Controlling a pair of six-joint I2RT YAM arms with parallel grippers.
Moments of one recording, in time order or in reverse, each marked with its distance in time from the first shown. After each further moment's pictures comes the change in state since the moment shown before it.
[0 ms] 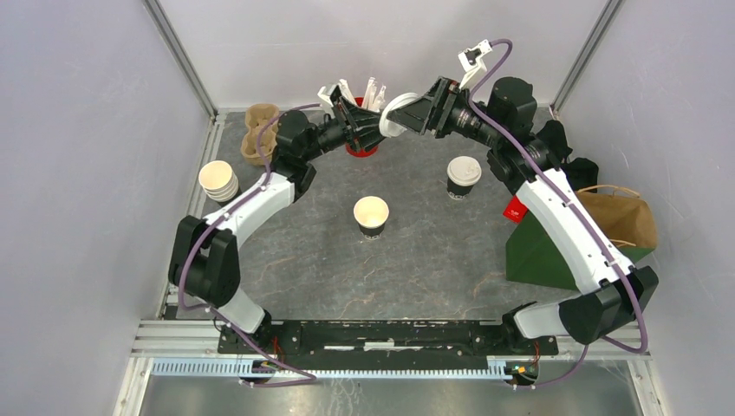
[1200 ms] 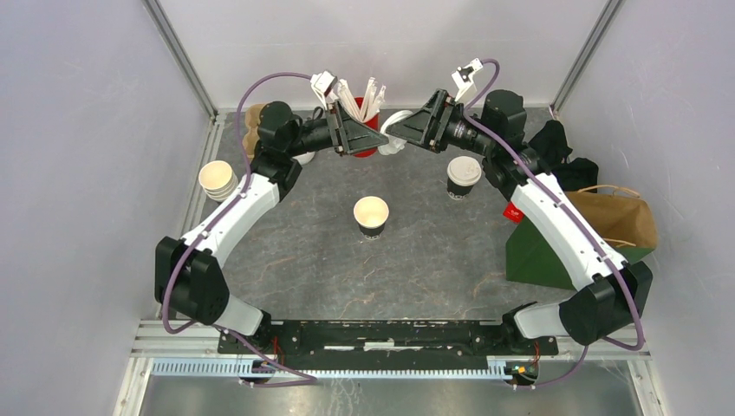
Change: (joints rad) left arm 0.037 -0.136 0.048 -0.239 0.237 0.638; right arm -0.017 -0.008 -0.133 0.056 -0.100 0.182
